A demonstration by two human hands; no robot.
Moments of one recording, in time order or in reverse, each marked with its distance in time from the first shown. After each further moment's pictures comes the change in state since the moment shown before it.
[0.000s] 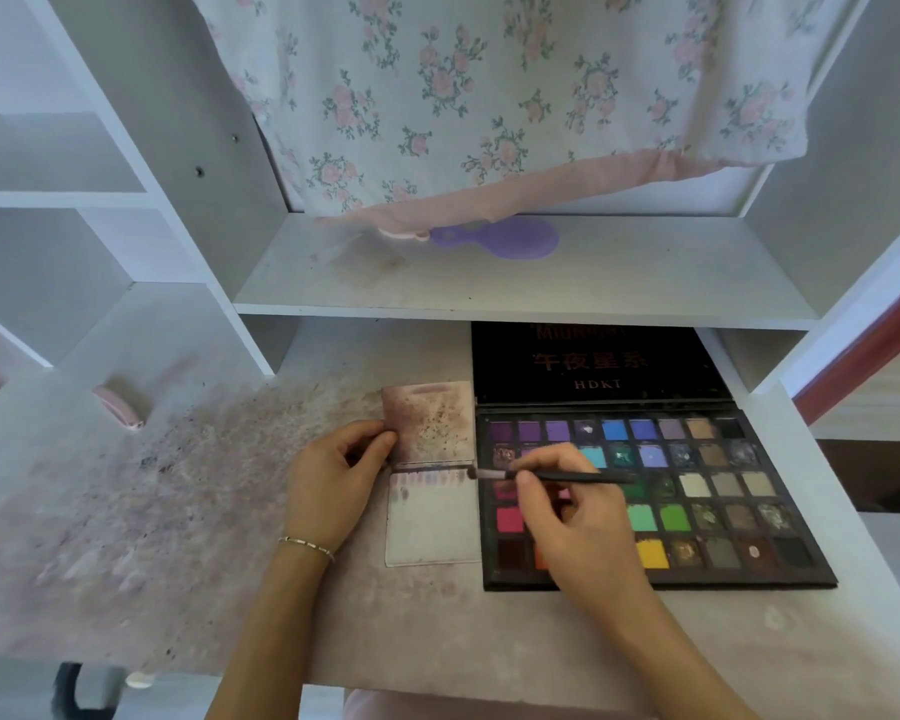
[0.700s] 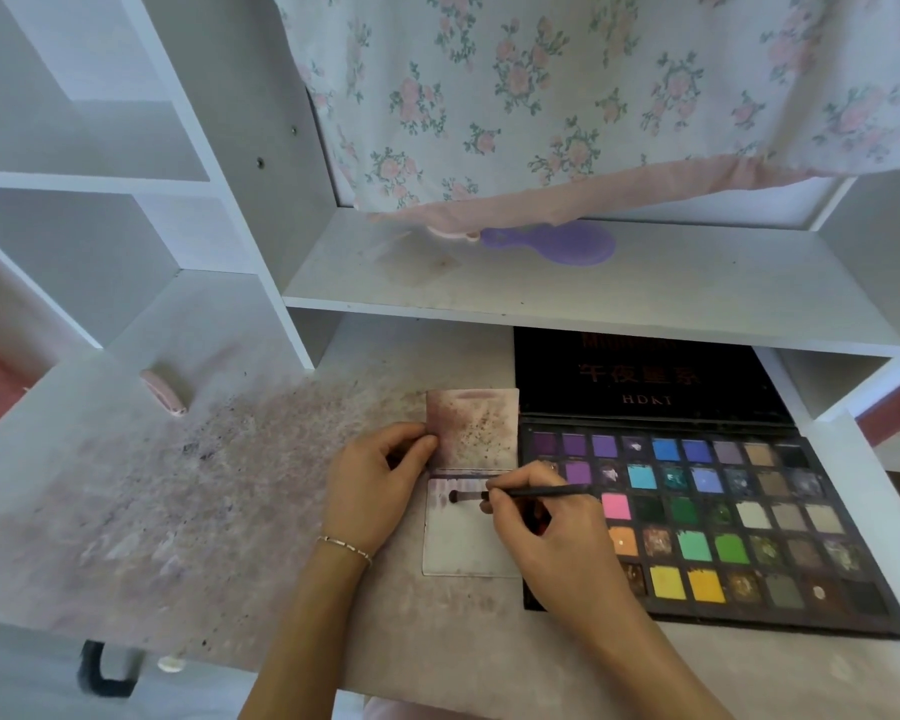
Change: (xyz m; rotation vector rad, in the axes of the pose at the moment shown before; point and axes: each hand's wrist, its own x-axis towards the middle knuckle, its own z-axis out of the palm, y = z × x) left_hand 0.001 -0.002 -0.001 -0.011 -0.022 0.018; right_hand 0.009 0.002 0.036 -0.146 -0.168 -0.011
